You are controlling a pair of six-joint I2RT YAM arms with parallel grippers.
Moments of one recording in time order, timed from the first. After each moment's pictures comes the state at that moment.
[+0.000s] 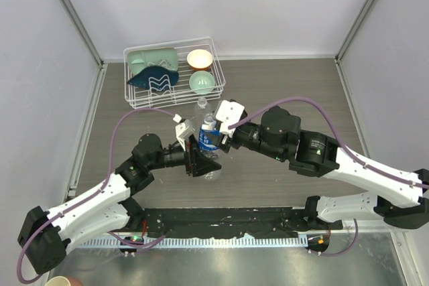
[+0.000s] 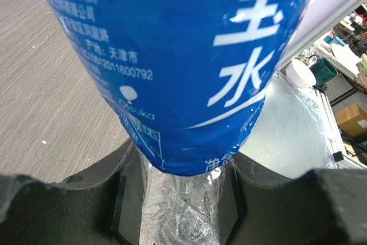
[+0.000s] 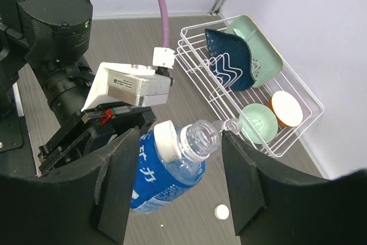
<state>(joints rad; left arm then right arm) -0.76 0.84 0.47 0.32 0.62 -0.47 1.22 1.11 1.34 -0.35 0.18 -0.34</state>
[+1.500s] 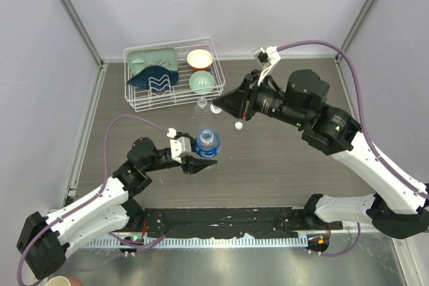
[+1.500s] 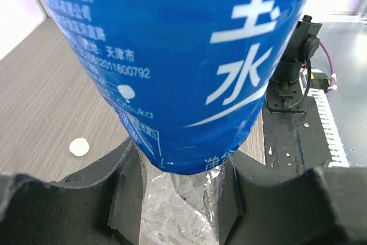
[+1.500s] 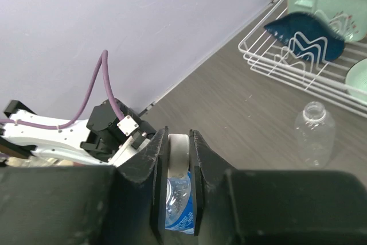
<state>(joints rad) -0.74 0.79 0.42 0.42 0.65 0.05 0.93 1.15 1.54 -0.42 -0.11 0.40</state>
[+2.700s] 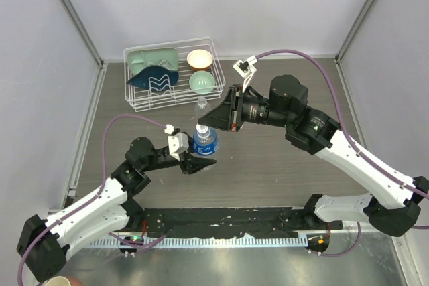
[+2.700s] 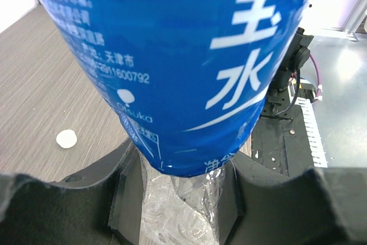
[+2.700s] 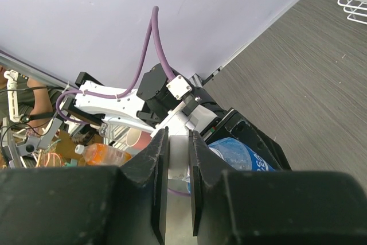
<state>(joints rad) -0.72 0.77 0.42 0.41 0.66 -0.04 0.90 1.19 1.41 -0.30 -0.41 0.67</state>
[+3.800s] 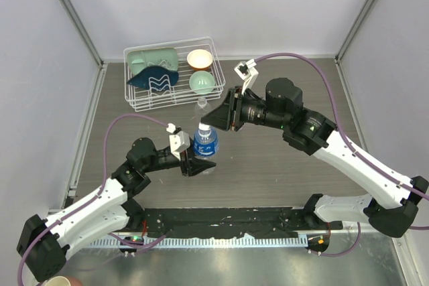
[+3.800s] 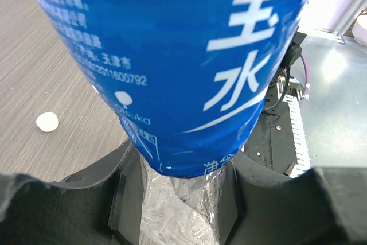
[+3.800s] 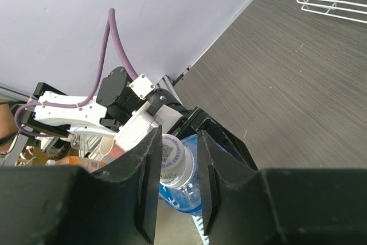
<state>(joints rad) -0.72 0.77 0.41 0.37 0.65 -0.11 0.88 1.19 1.35 -0.31 -0.32 0.64</state>
